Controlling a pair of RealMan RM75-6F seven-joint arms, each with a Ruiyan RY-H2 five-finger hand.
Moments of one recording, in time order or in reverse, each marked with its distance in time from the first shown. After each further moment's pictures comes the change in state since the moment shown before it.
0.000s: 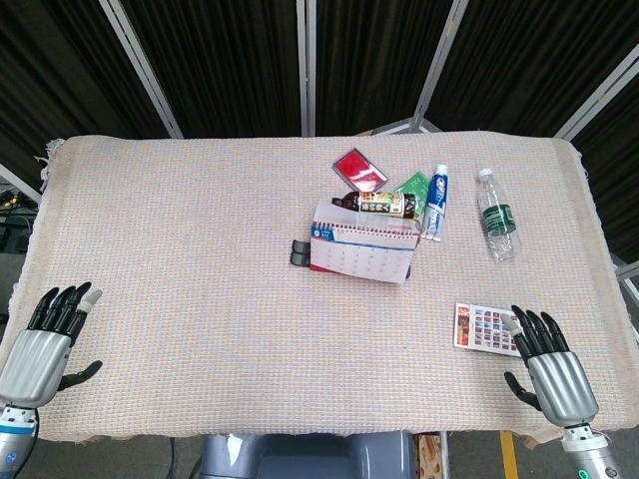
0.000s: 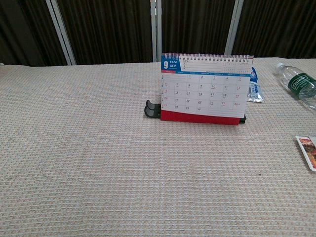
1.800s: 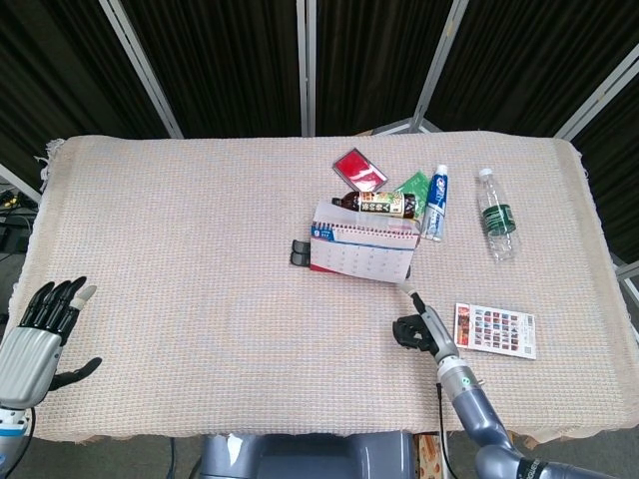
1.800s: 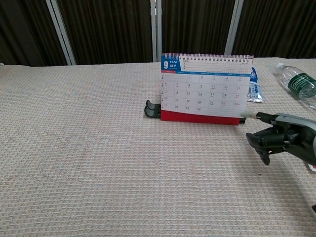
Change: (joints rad) left arm -0.004 0.041 -0.005 -0.020 0.043 0.043 -0.100; right arm 0.319 -0.301 0.319 -0.187 0.747 -0.664 0.469
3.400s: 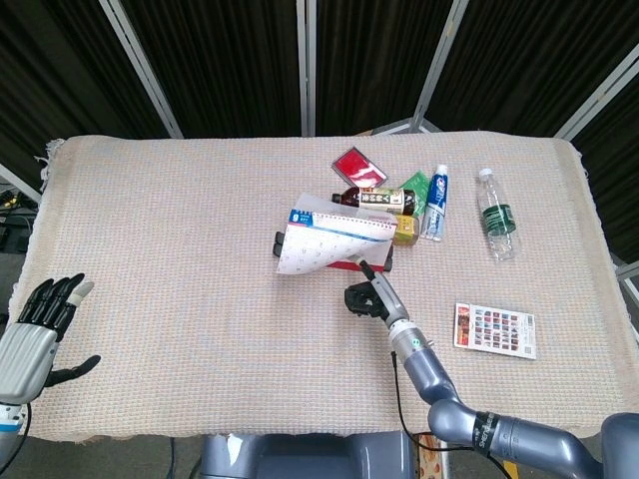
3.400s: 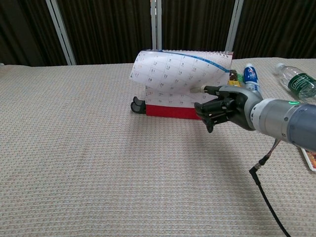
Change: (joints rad) left arm -0.015 0.019 0.000 0.014 -0.007 -0.011 -0.084; right arm 0.219 -0.143 0.172 0.072 0.164 -0.060 -0.133
